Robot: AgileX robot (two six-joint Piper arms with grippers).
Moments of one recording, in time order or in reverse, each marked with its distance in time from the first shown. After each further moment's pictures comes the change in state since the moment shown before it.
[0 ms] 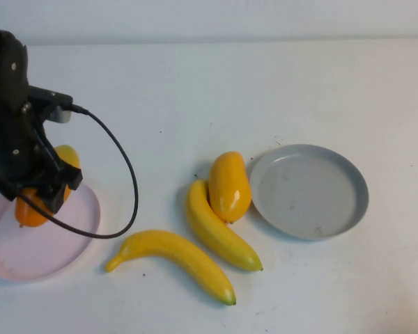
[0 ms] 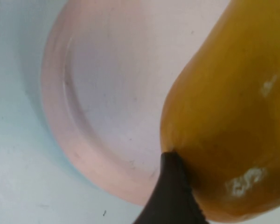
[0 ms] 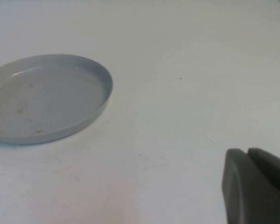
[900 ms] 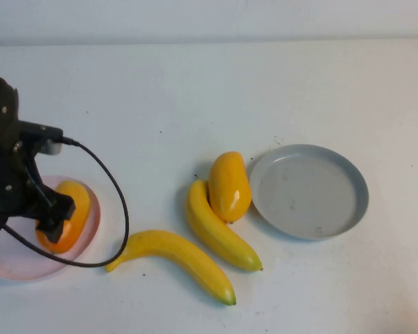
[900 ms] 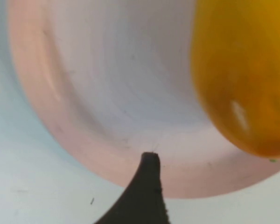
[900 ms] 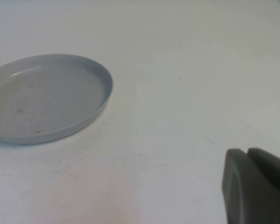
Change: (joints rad) right arm 0.000 0.000 0.000 0.000 0.000 0.000; left arm 0.035 -0.047 0.206 -0.010 -0.120 -0.034
